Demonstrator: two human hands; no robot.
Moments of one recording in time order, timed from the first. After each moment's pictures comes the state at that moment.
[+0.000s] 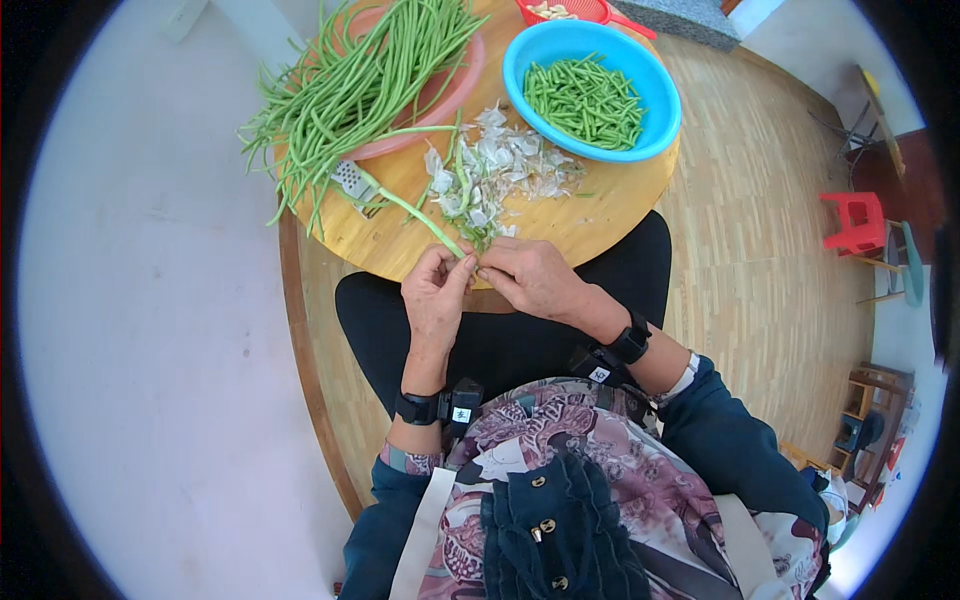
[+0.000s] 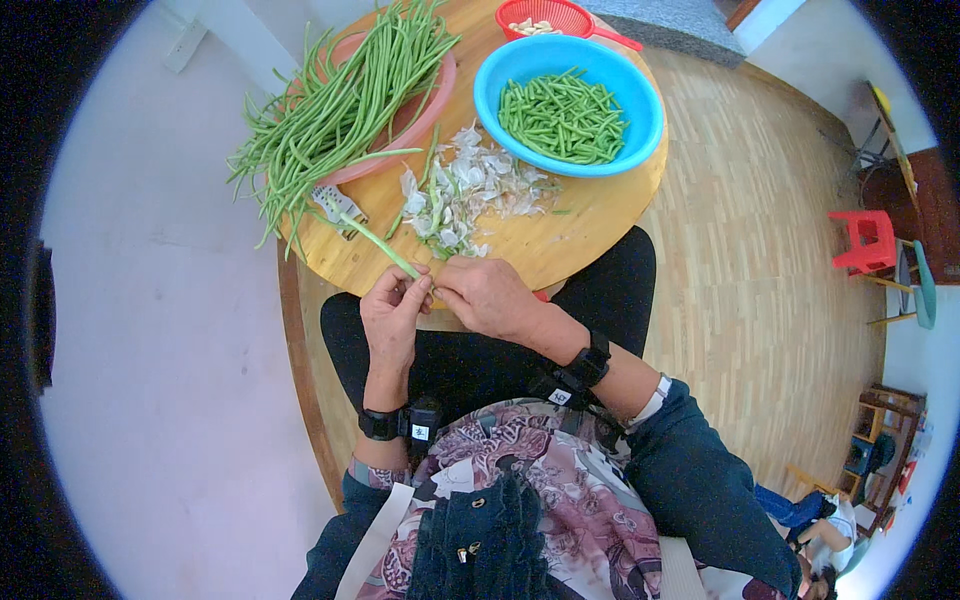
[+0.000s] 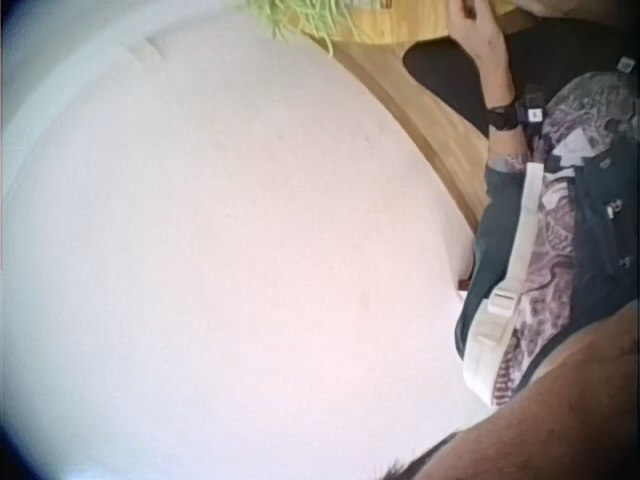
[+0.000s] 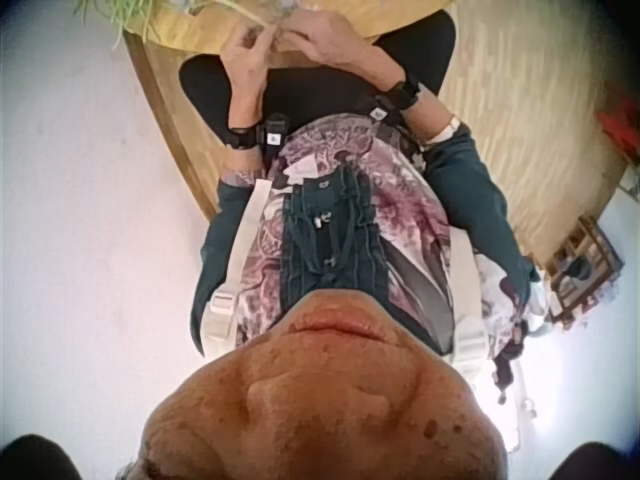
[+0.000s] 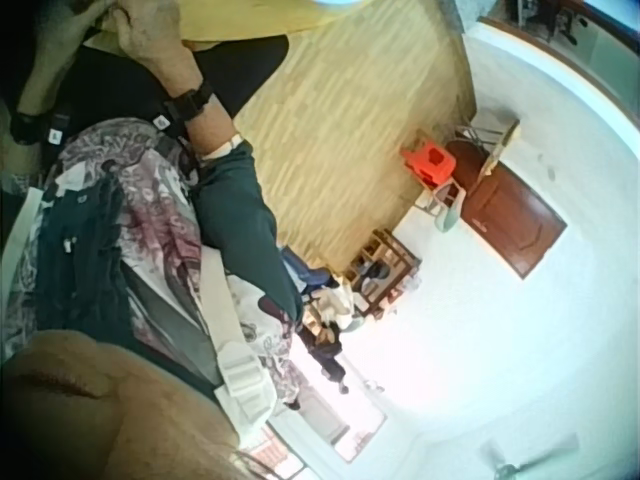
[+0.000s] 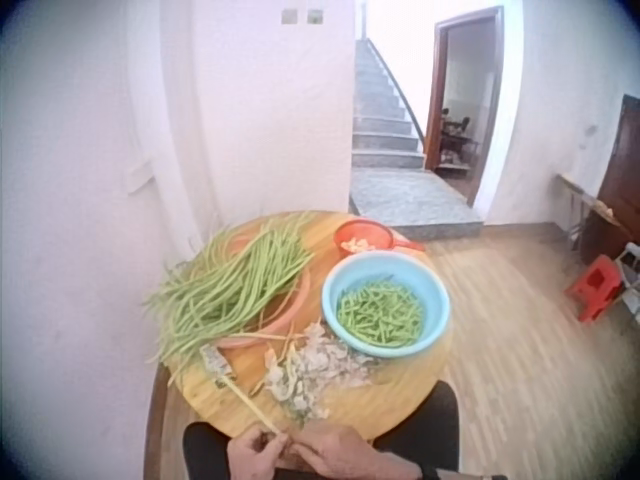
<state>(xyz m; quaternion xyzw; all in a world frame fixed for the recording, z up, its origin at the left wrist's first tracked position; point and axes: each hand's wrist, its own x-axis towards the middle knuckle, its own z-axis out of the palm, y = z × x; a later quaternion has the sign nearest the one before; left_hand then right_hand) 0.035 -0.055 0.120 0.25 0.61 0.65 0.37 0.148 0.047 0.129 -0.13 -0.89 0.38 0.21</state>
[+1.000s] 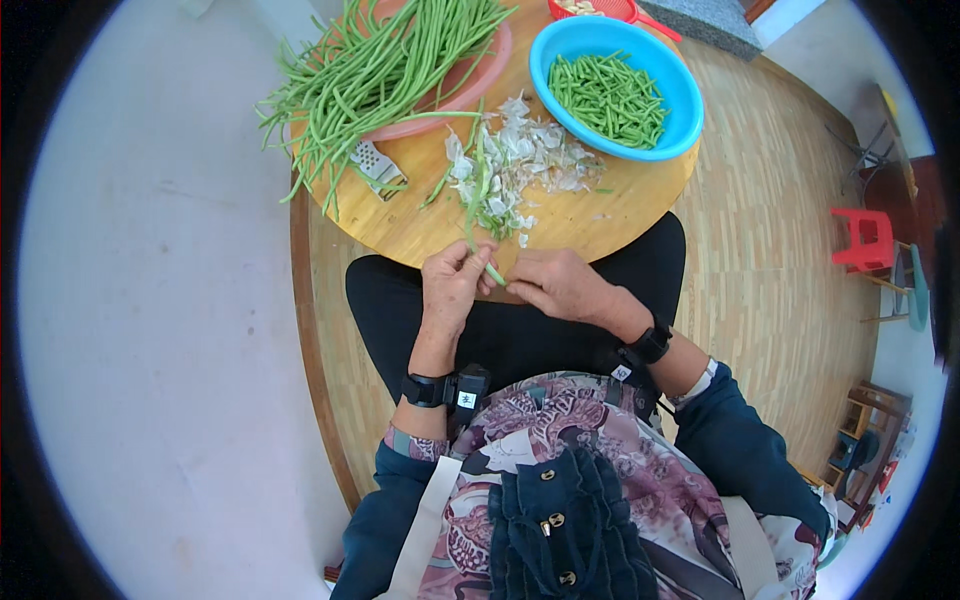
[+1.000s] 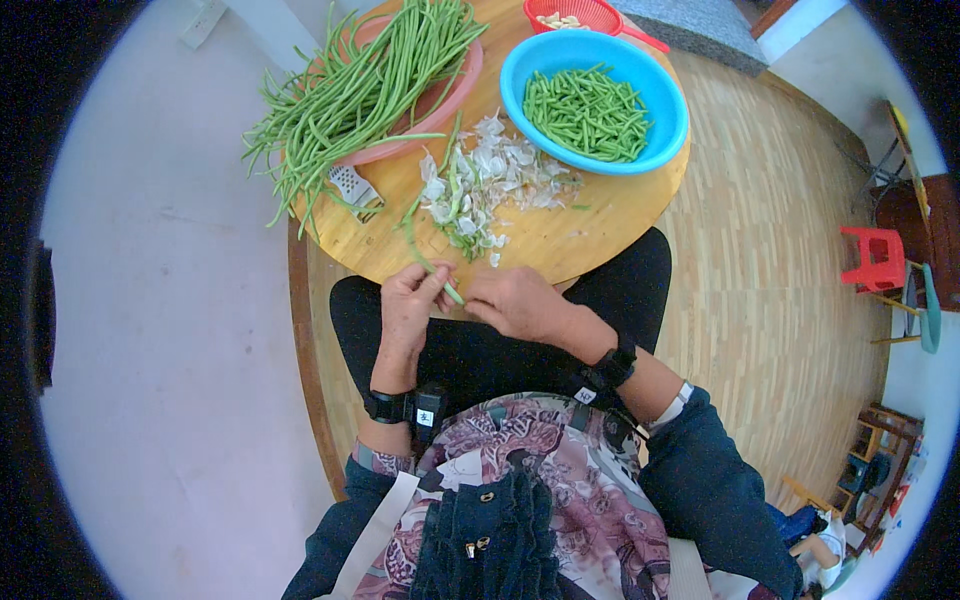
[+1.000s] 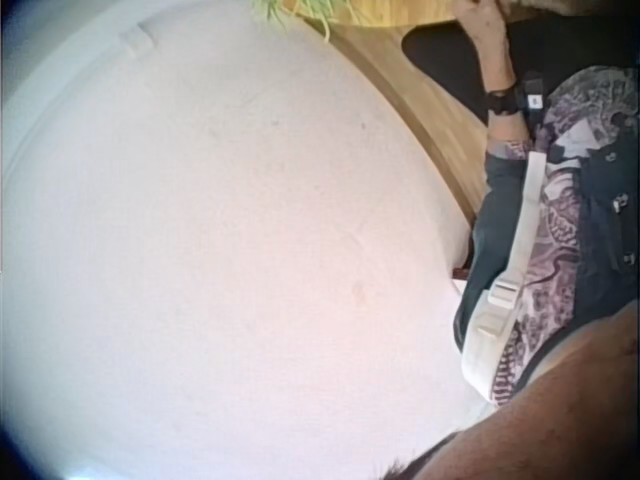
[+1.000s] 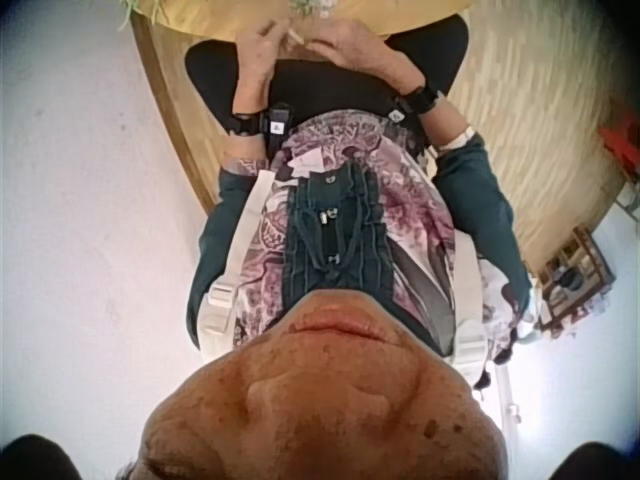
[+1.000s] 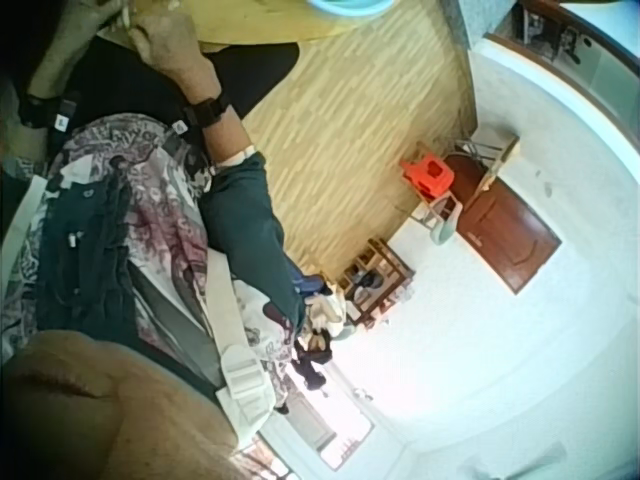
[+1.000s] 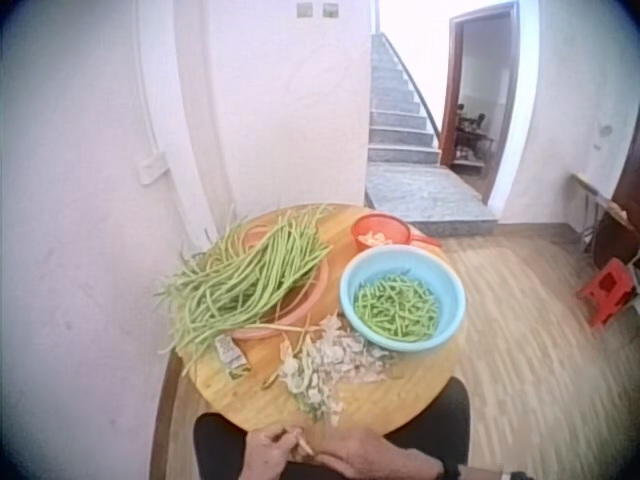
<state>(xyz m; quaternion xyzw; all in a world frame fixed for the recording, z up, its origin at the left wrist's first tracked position) 0.024 -0.059 0.101 0.23 0.60 0.60 0.47 0.166 0.047 0.117 -0.08 -0.91 0.39 0.13</state>
